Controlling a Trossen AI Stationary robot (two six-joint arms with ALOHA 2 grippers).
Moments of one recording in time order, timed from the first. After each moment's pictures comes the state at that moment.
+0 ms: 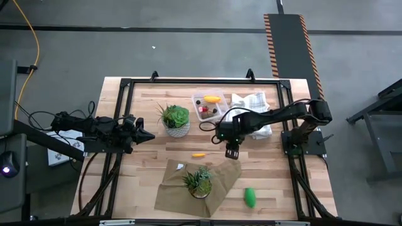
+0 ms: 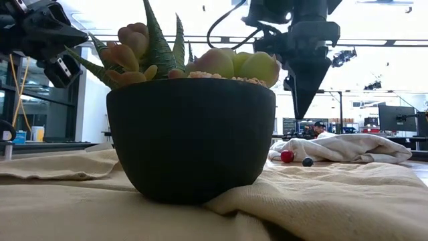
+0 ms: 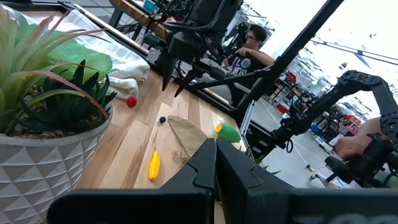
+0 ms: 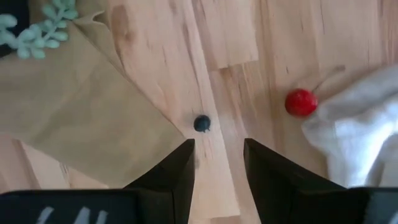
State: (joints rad) left arm -0.13 0.01 0.12 -0.19 -0.15 -0.61; right arm 0.06 1.69 1.21 -0.88 -0.13 0.29
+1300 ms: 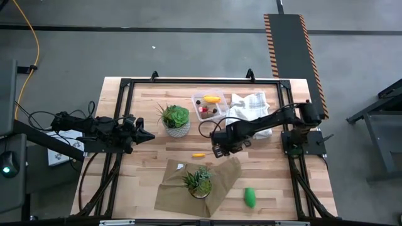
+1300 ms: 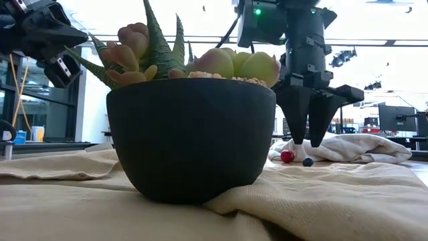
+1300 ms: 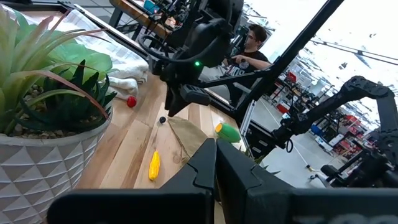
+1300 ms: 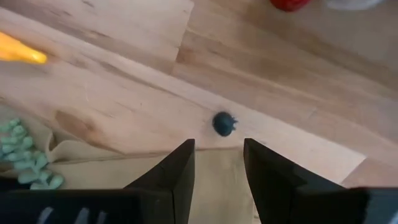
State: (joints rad) left arm -0.13 0.01 0.12 -0.19 -0.15 -0.61; right arm 0.10 1.83 1.21 -0.83 -0.16 1.29
